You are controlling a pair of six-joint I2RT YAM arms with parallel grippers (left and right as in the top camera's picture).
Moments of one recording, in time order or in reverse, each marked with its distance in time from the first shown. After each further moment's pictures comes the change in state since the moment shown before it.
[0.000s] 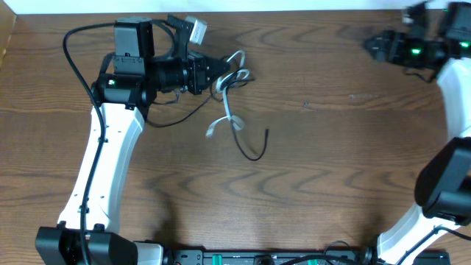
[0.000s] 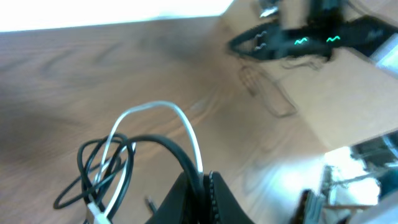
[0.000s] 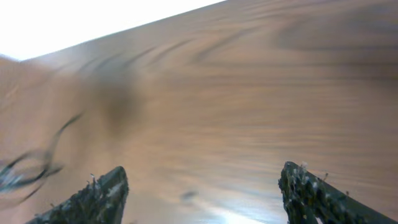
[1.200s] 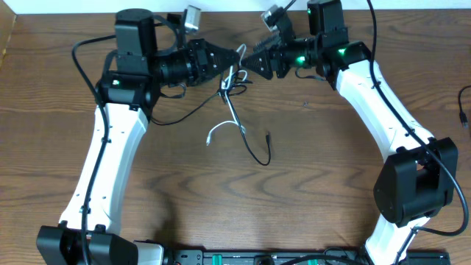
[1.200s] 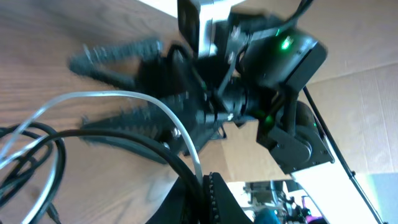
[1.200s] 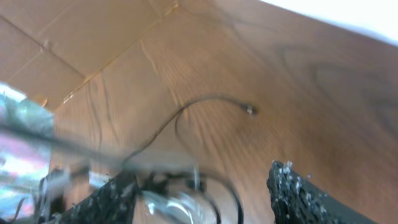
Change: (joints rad) left arm -0.035 0.000 0.000 0.135 0.087 -0.622; right arm 0.512 0.002 -0.002 0.291 -0.176 -0.055
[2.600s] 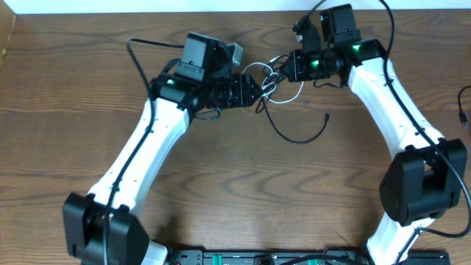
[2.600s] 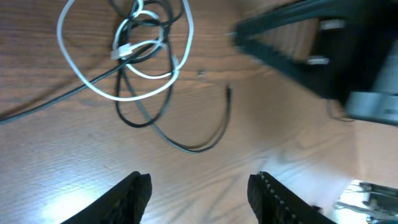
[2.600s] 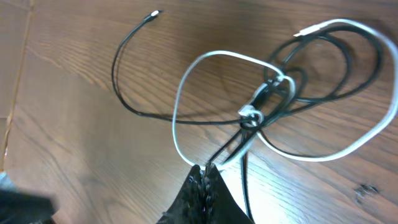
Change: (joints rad) left arm -0.230 0.108 -0.016 -0.266 -0.536 0.262; right arm -0.076 -0.016 0.000 -0.354 0.332 0.220
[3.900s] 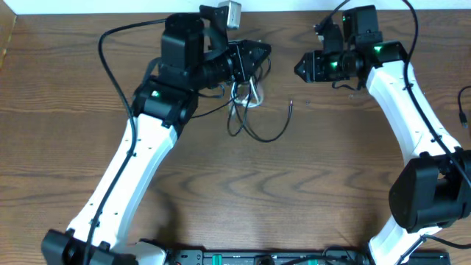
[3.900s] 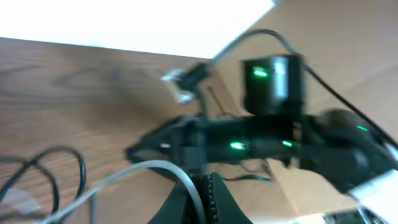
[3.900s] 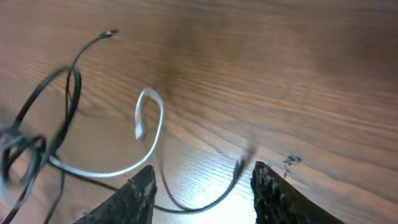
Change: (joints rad) left arm -0.003 -0.137 0.005 0.439 0.127 -0.172; right arm -0.065 -0.053 -0.049 -0.024 0.088 -0.049
